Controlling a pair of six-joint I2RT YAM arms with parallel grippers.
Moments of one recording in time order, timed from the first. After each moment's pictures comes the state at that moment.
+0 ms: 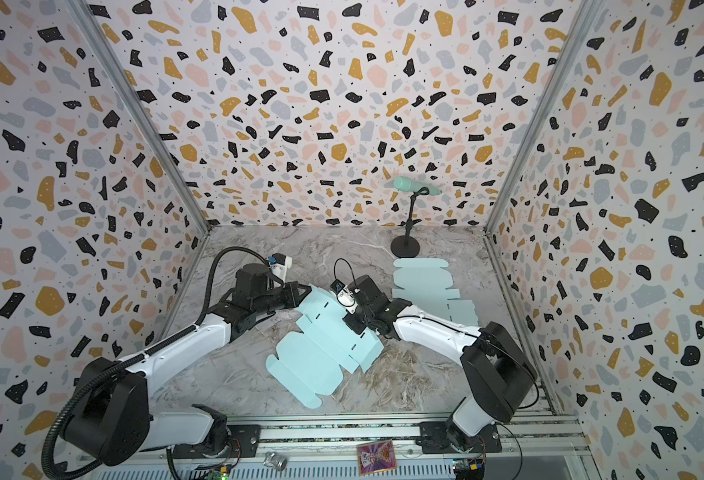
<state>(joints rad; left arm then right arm) -0.38 1.36 0.82 0.00 0.39 -0.54 0.79 1.55 0.98 -0.23 -0.01 -0.21</state>
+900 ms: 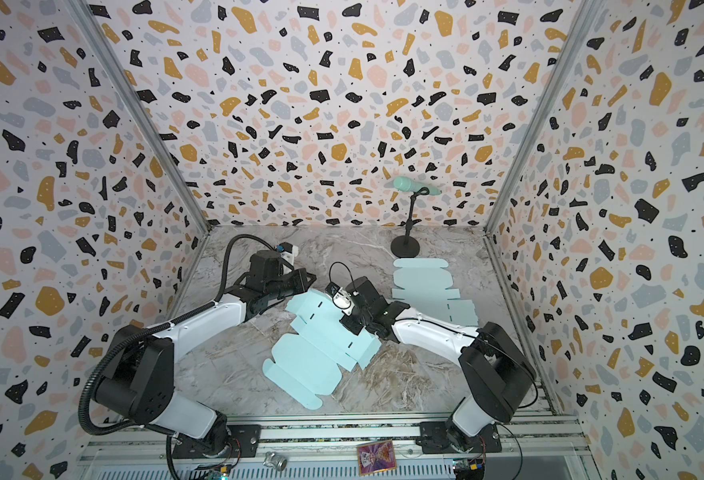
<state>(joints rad) -0.39 1.52 0.94 0.00 0.33 -0.55 0.81 1.56 0.97 -0.17 -0.01 -0.28</state>
